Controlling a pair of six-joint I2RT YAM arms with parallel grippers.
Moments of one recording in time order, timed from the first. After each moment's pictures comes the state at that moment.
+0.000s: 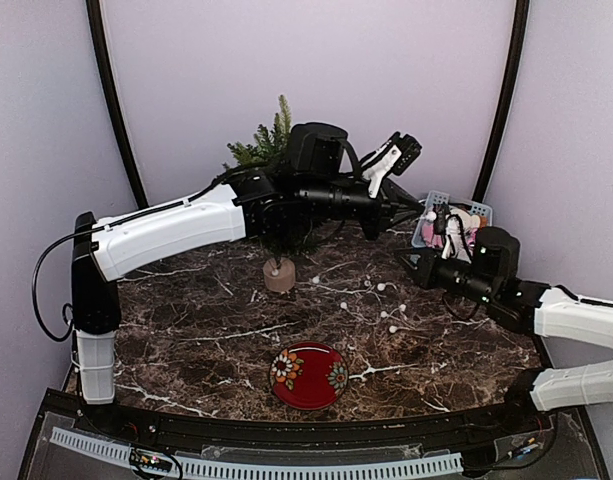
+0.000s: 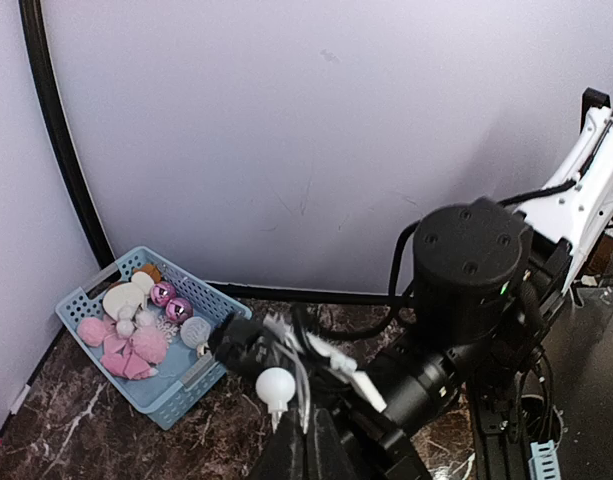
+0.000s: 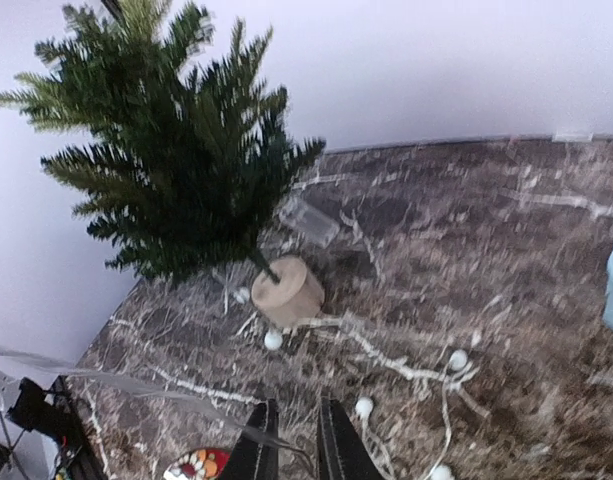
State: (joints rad) left arm -1.06 2.02 2.03 -0.22 0.35 0.10; right arm 0.65 1.01 0.50 0.29 -0.14 0.48
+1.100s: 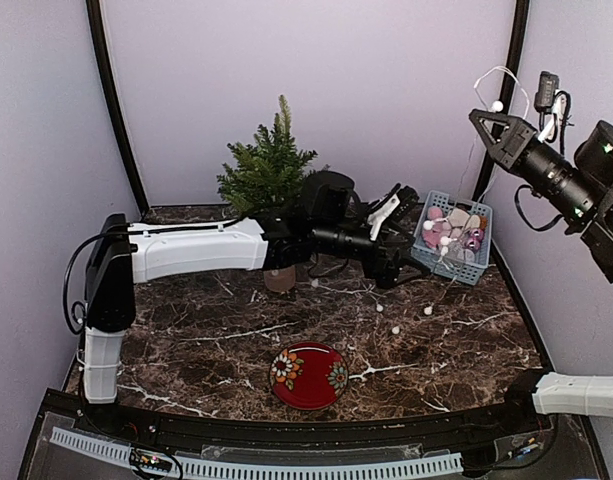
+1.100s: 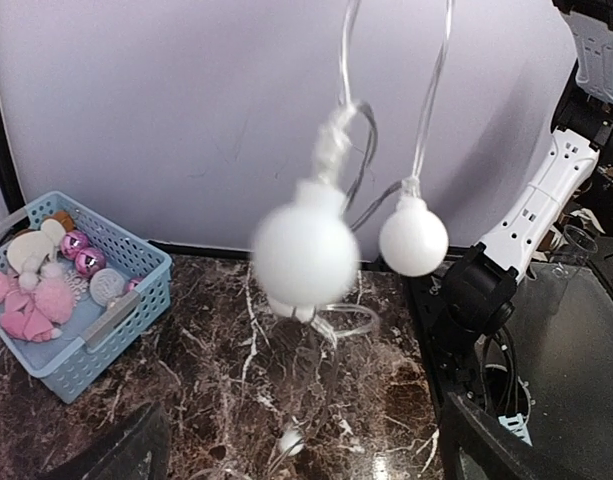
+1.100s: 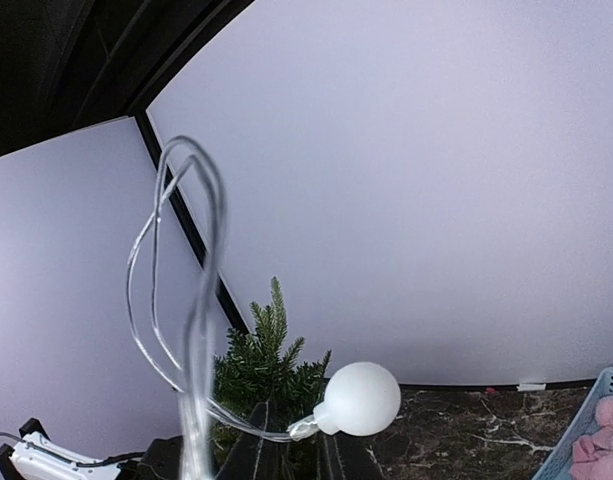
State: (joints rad) left arm -1.03 2.09 1.81 0.01 0.54 0.02; right arm 0.60 0.85 1.20 -0.14 0.00 0.39
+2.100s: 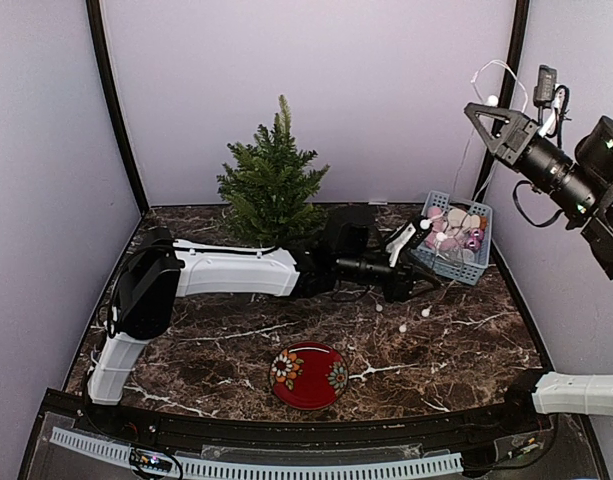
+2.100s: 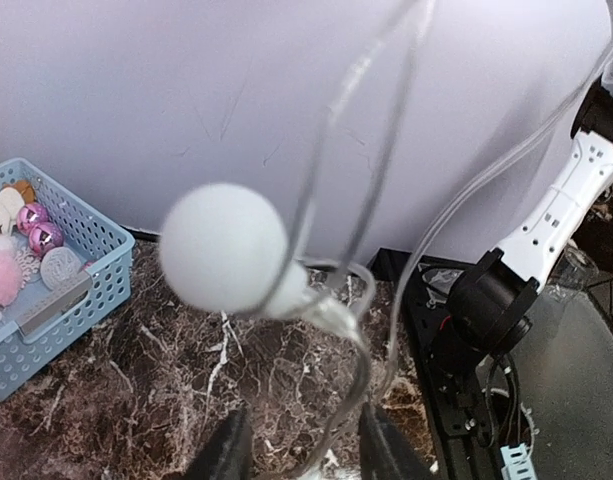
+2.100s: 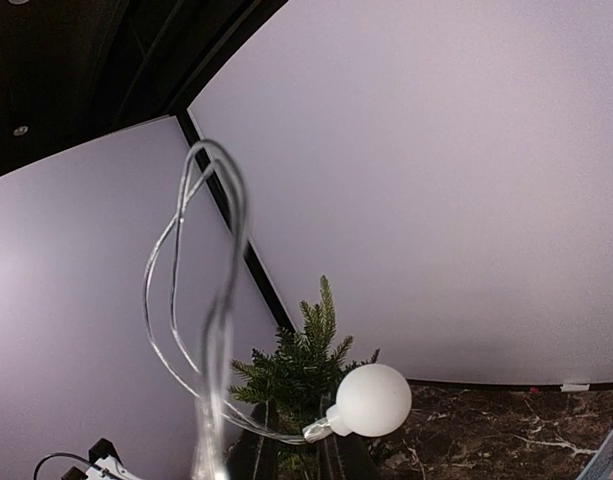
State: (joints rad) left arm -1.08 2.27 1.83 0.21 0.54 -0.11; right arm 0.60 0.87 1.23 -0.12 -0.11 0.45
